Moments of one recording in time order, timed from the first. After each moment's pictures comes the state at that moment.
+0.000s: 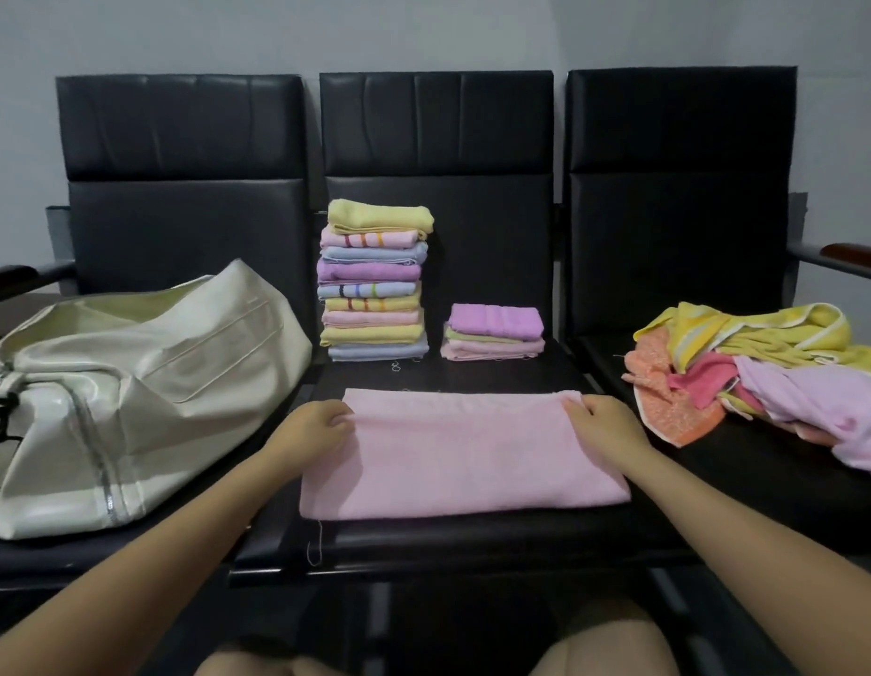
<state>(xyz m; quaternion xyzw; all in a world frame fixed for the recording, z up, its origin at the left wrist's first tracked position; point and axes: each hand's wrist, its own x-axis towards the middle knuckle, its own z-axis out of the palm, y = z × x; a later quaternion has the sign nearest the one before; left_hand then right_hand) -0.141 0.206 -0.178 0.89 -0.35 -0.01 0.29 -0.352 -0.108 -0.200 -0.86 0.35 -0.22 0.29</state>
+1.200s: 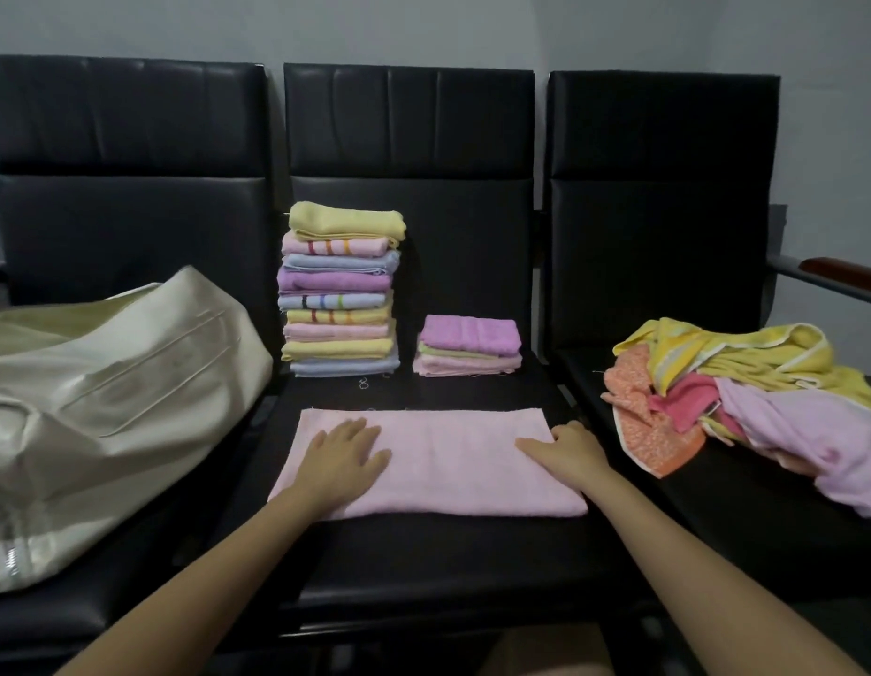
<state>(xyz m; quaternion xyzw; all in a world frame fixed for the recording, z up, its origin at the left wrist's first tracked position) -0.128 0.118 -0.231 0.91 -0.39 0.01 0.12 -0.322 -0.134 -0.212 -0.87 0.41 -0.10 0.24</state>
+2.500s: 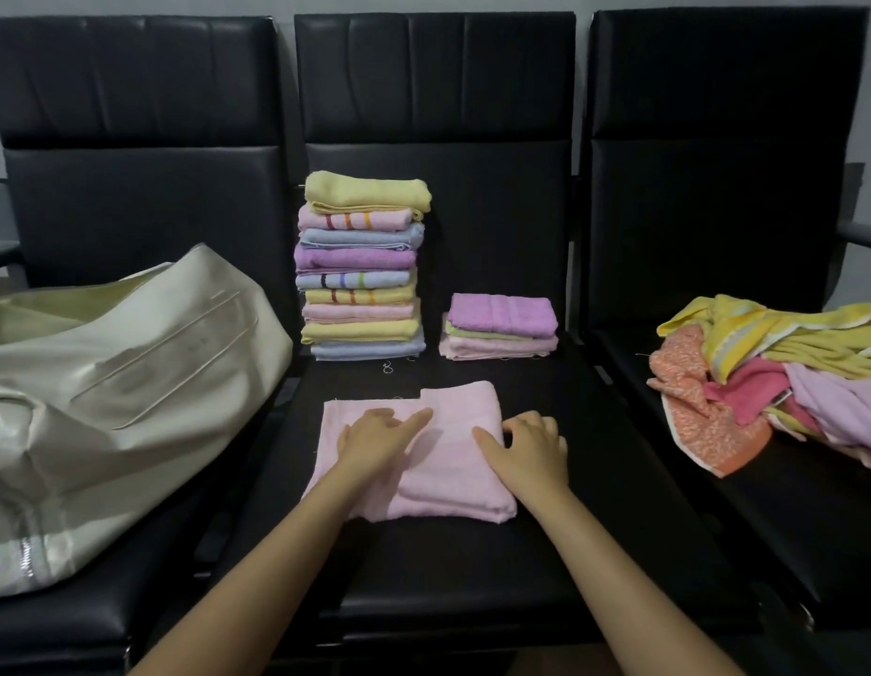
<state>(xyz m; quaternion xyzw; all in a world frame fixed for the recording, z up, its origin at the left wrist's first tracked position) -0.149 0.102 -0.199 0.91 -0.23 -0.13 0.32 -0.263 -0.048 -0.229 -0.90 0.35 -0.17 0.19</state>
